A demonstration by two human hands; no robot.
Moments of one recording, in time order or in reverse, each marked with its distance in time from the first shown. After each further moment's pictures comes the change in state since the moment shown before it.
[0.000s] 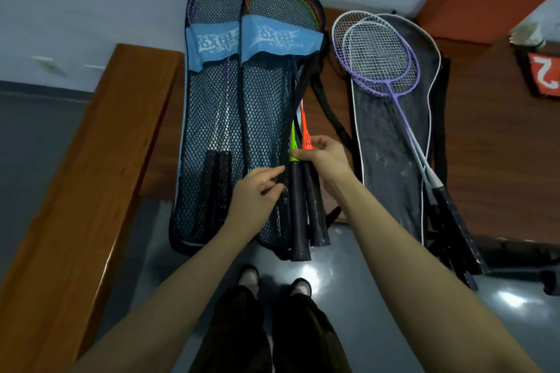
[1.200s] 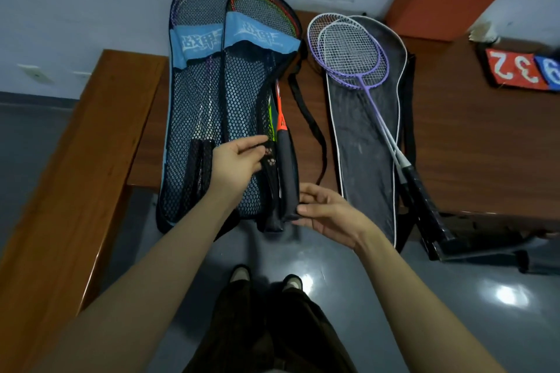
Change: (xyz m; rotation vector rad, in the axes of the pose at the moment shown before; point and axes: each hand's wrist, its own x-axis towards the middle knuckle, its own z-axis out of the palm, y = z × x) left_hand 0.001 0.040 -0.002 -0.449 0.096 -0.253; right_hand -0.100 0.061 -0.064 0.400 -0.657 0.165
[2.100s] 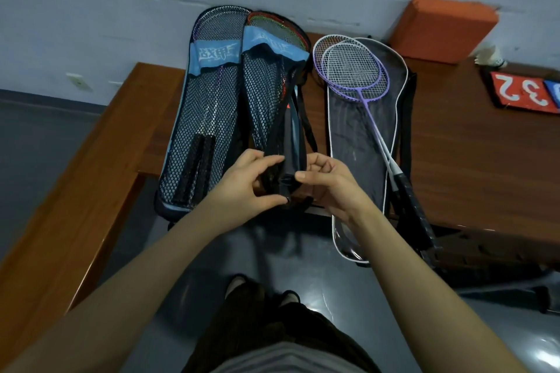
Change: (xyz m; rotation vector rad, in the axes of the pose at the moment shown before) left_hand -0.085 0.012 0.006 0.800 -0.300 0.500; right_hand -0.015 -0.044 0.002 -0.047 0.018 -0.249
